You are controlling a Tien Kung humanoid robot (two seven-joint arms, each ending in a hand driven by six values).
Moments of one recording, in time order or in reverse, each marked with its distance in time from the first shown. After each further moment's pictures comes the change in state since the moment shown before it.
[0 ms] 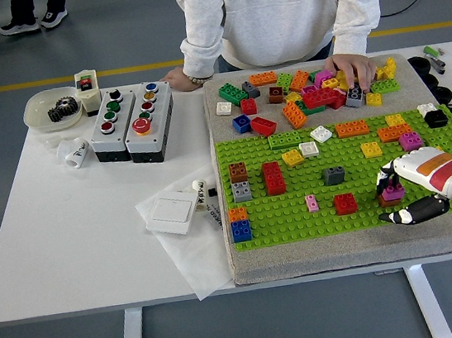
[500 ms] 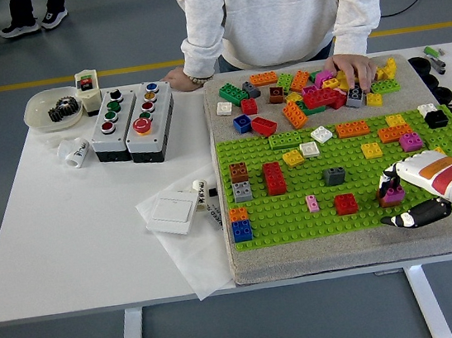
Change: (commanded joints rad) left arm 0.010 0.001 -0.017 0.000 0.035 -0.004 0.009; right arm -0.020 -0.002 0.005 0.000 0.001 0.002 -0.001
